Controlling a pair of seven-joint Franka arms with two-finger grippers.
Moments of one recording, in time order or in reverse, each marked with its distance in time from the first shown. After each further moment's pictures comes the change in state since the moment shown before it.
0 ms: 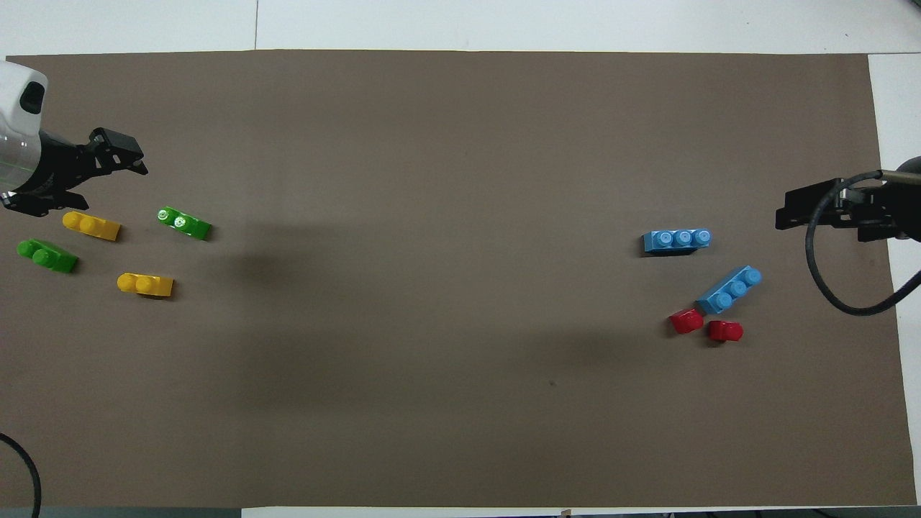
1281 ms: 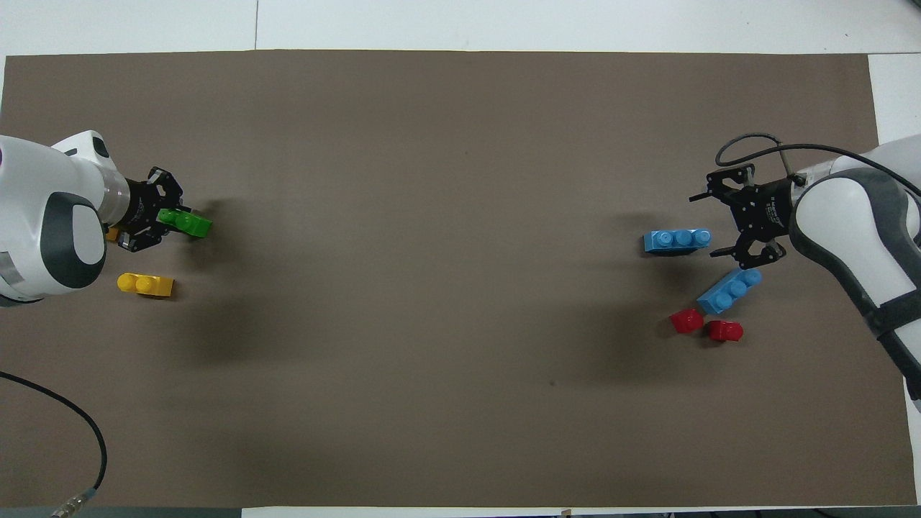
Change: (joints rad) left arm 0.012 0.194 0.040 -0.236 -0.081 0.403 -0.557; right arm -0.086 0.260 -0.010 -0.304 0.322 0.458 0.690
